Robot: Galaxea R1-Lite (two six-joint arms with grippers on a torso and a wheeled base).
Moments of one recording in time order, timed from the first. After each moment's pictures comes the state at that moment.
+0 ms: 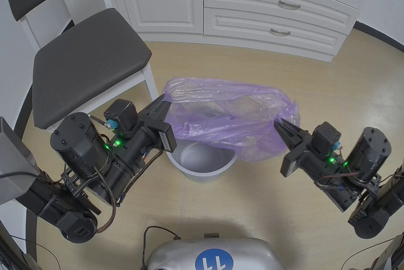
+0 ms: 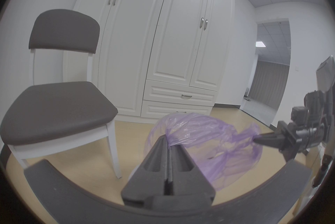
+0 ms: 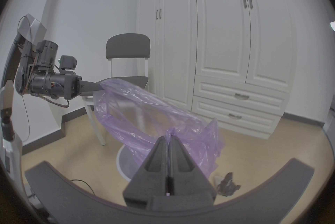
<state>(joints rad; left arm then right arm) -0.66 1.85 -0.55 -1.53 0.21 0.04 0.65 1.77 -0.38 -1.55 -0.18 -0.28</state>
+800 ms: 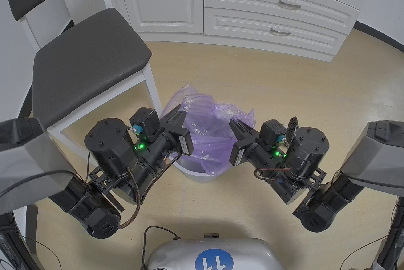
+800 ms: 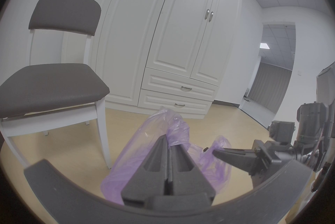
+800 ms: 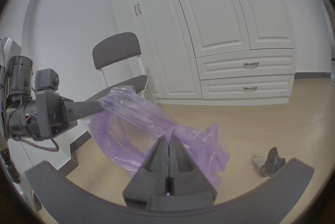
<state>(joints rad) -0.67 2.00 -0.65 -1.53 0.21 -0.04 0.71 2.11 -0.72 -1.55 -0.23 0.01</state>
